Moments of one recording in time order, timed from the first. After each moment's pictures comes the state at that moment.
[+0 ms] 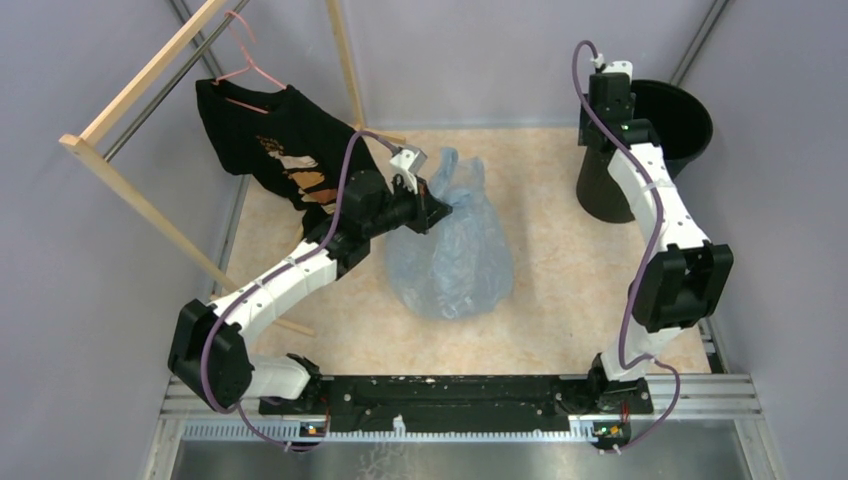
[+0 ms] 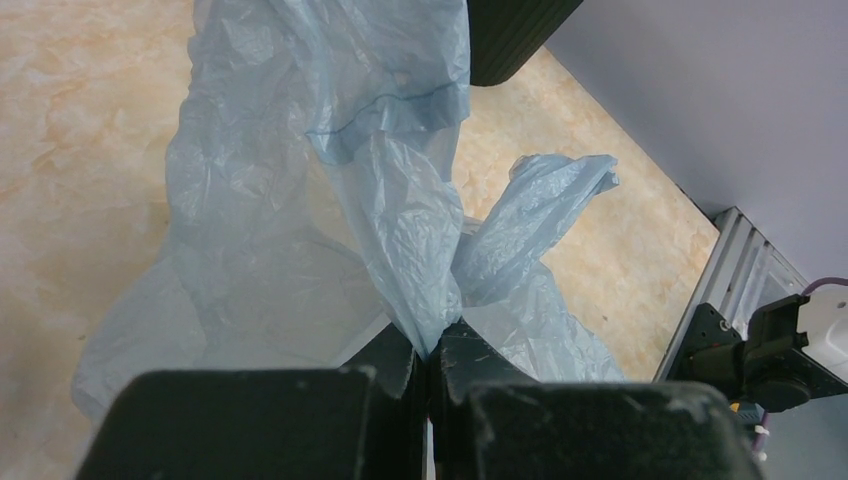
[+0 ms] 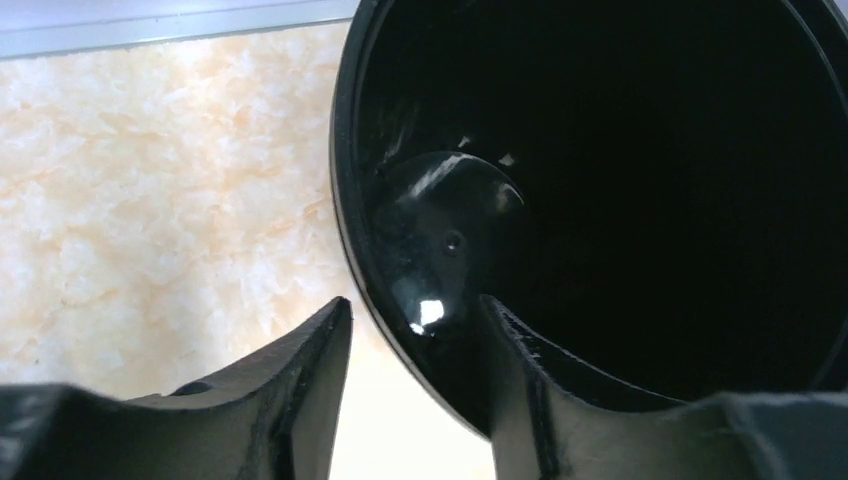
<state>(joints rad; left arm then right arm) -0.61 1.33 1.00 0.10 0.33 -0.34 0.14 1.70 1.72 -0.61 0.47 0.03</state>
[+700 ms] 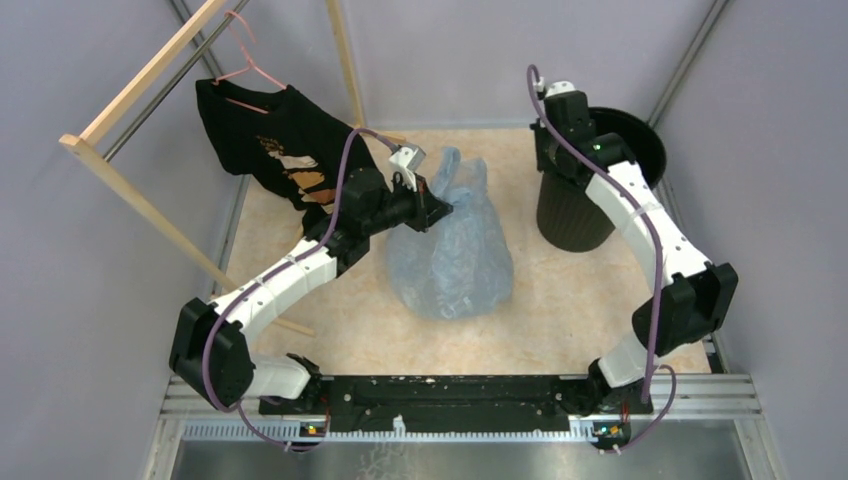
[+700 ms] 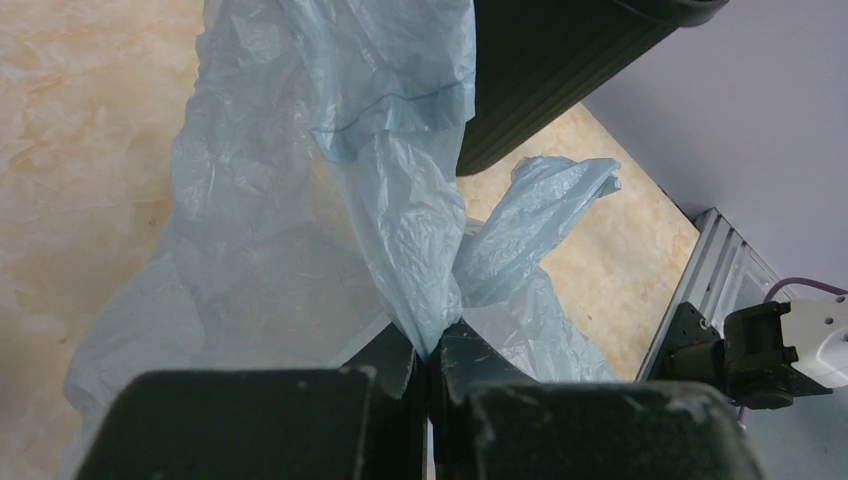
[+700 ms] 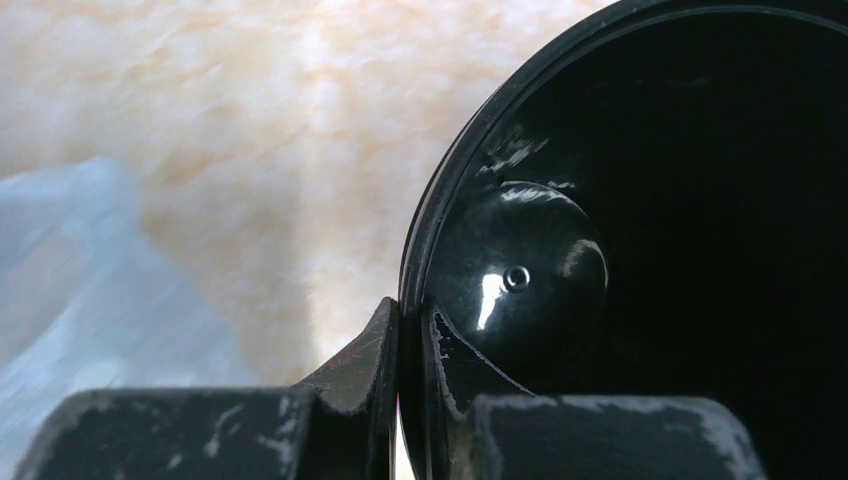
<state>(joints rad) -0.60 1.33 1.01 0.10 0.37 -0.37 0.33 1.60 1.67 -0.73 0.31 0.06</state>
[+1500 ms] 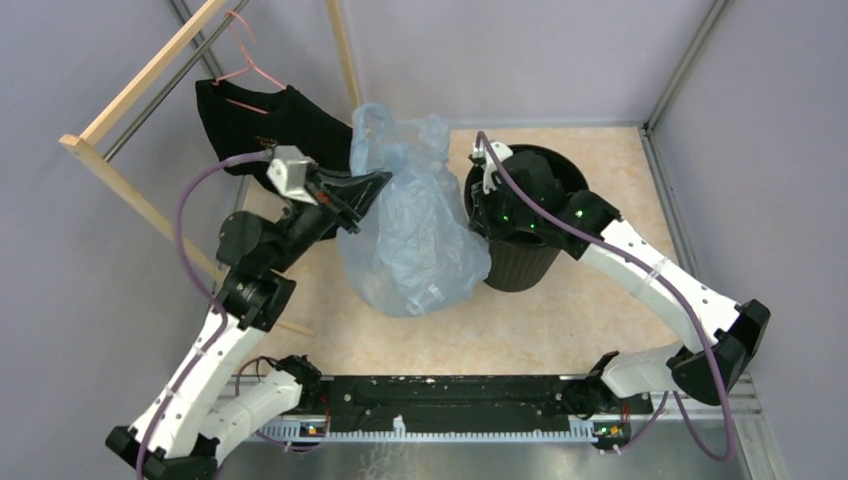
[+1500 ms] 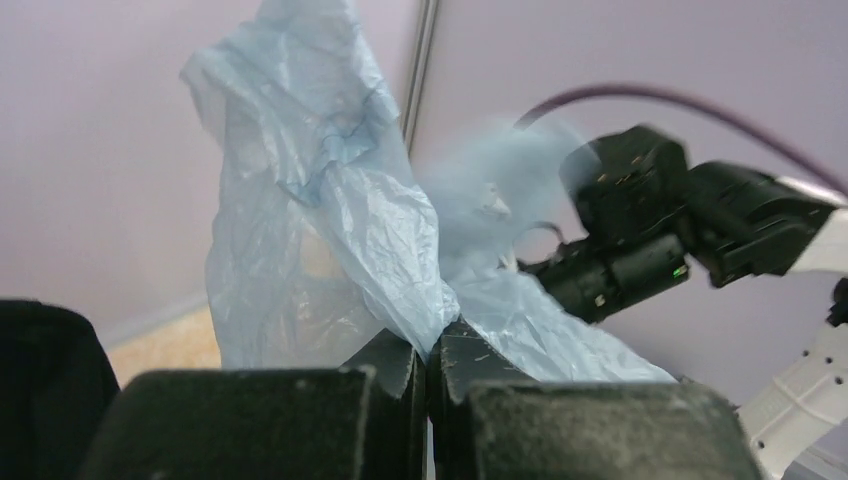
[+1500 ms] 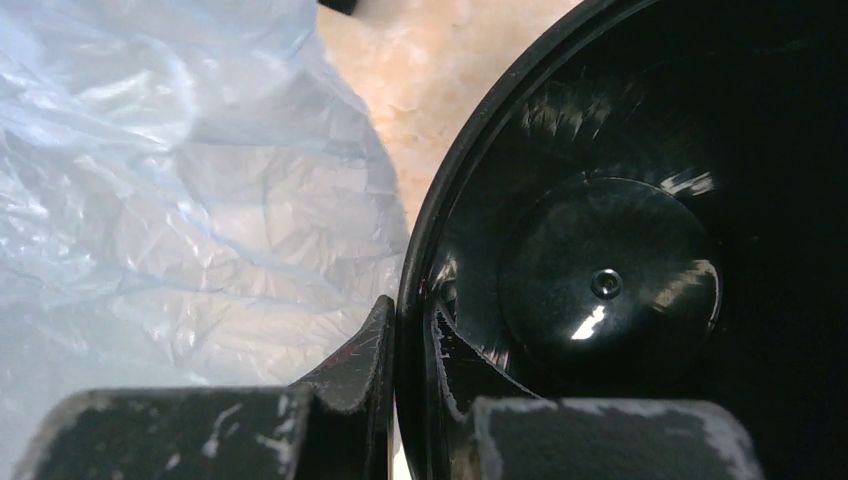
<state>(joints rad) -0.51 0.84 1.00 0.20 0.35 -0.35 0.76 1.33 1.41 -0.73 0.02 0.21</state>
